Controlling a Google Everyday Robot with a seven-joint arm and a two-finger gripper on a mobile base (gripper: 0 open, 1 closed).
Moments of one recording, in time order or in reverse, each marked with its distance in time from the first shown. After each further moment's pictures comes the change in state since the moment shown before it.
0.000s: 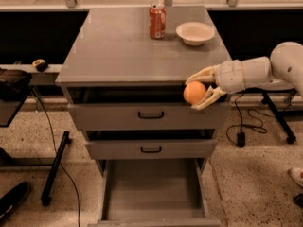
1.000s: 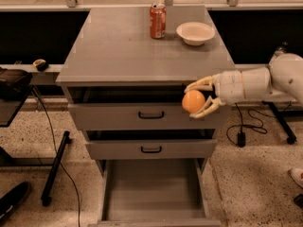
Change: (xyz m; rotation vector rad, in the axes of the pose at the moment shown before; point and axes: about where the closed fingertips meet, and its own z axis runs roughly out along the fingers) arm -0.005 0.026 0.004 0.005 -0.026 -0.065
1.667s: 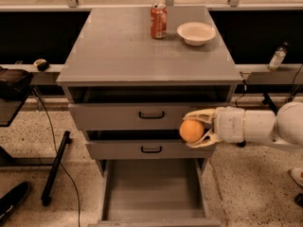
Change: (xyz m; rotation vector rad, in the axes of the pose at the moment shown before) arm -0.020 0.088 0.006 0.142 0.115 -0.343
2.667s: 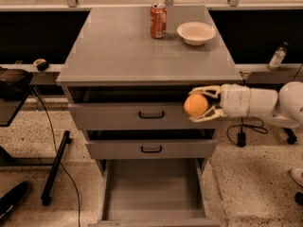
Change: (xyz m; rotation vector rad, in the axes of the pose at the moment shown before) arm 0.041 -0.057 -0.003 0.097 -0.159 0.189
